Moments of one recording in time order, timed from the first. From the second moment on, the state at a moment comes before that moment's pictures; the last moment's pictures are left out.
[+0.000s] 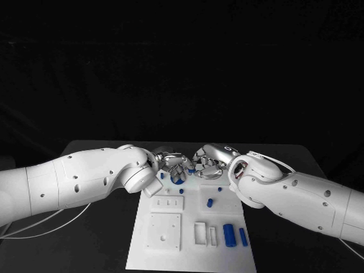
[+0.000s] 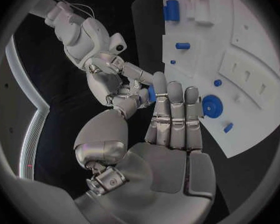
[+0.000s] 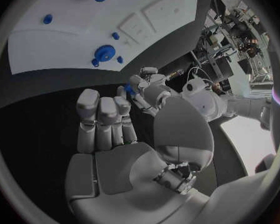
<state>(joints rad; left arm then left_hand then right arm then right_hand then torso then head) 1.35 -0.71 -0.17 1.44 -0.54 -0.21 -0.27 0.75 0.06 0.75 -0.29 0.26 1.05 0.12 0.37 0.54 1.47 -0.04 0.33 0.58 1.14 -0.08 0.96 0.76 0.05 0.87 -0.11 0.81 1.31 1.22 -0.50 -0.05 1.32 -1.47 -0.31 -0.15 1.03 -0.18 0.78 -0.21 0.14 0.98 0.09 0.32 0.53 1.14 -0.01 1.13 1.11 1.31 -0.12 1.22 1.03 0.19 1.25 -0.07 1.06 1.31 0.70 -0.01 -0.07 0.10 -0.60</state>
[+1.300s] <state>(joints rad) 1.35 -0.73 -0.17 1.41 -0.67 -0.10 -0.34 0.76 0.06 0.75 -0.29 0.27 1.06 0.12 0.37 0.57 1.47 -0.05 0.37 0.61 1.15 -0.09 0.99 0.77 0.05 0.87 -0.11 0.83 1.31 1.24 -0.64 -0.01 1.28 -1.25 -0.40 -0.04 1.03 -0.20 0.76 -0.17 0.16 0.90 0.14 0.26 0.53 1.06 0.03 1.06 1.06 1.23 -0.08 1.14 0.99 0.19 1.16 -0.03 0.97 1.29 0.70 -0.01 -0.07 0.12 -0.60</state>
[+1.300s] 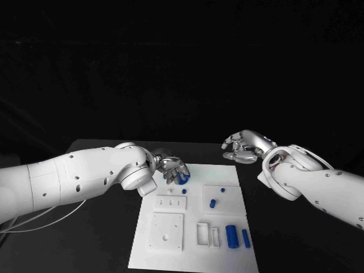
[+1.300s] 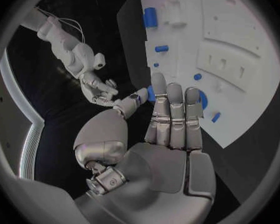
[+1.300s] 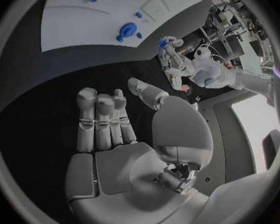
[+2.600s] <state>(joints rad) 1.35 -0.76 -0.24 1.43 -1.03 -0.01 -0.49 0.73 0.07 0.75 -0.29 0.32 1.07 0.12 0.39 0.69 1.48 -0.07 0.50 0.67 1.19 -0.12 1.08 0.77 0.05 0.90 -0.12 0.91 1.31 1.28 -0.58 0.04 0.95 -0.54 -0.32 0.19 0.99 -0.10 0.65 -0.28 0.31 0.86 0.18 0.27 0.48 1.10 0.13 0.22 0.20 1.00 0.11 0.42 0.53 0.27 0.73 0.23 0.35 0.95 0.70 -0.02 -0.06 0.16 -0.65</state>
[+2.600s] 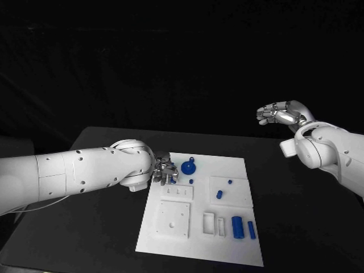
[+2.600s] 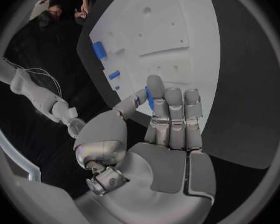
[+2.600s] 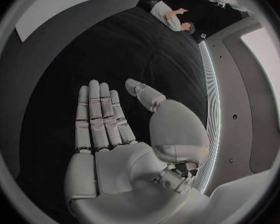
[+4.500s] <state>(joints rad) 1.26 -0.70 -0.24 1.38 -1.13 -0.08 -0.46 0.72 0.07 0.76 -0.29 0.30 1.08 0.11 0.37 0.71 1.48 -0.07 0.51 0.67 1.18 -0.12 1.09 0.77 0.05 0.90 -0.12 0.92 1.31 1.28 -0.58 0.04 0.98 -0.55 -0.29 0.19 0.99 -0.10 0.63 -0.26 0.31 0.84 0.20 0.27 0.46 1.12 0.13 0.16 0.16 1.01 0.10 0.39 0.51 0.27 0.74 0.23 0.32 0.91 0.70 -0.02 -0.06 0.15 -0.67</state>
